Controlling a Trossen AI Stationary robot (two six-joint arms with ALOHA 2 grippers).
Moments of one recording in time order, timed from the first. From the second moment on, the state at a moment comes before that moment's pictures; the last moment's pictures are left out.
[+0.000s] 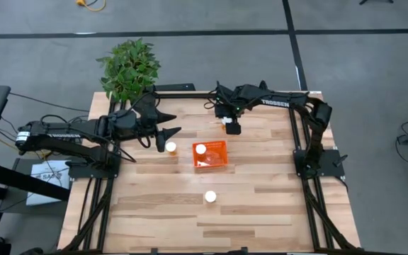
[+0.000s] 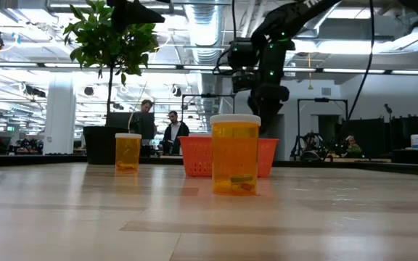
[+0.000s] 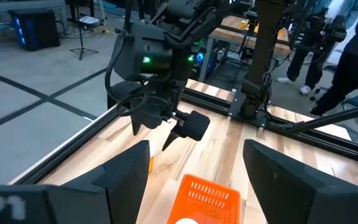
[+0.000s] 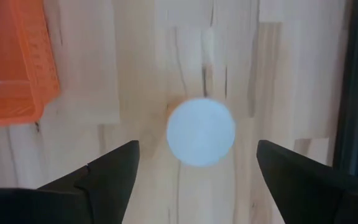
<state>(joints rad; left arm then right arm) 0.05 0.96 0.85 -0.10 -0.28 -0.23 -0.44 1.89 1.49 -0.93 0.01 -0.51</state>
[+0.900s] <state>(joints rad) 0.05 0.96 0.85 -0.10 -0.28 -0.23 -0.44 1.89 1.44 -0.87 0.01 -0.57</state>
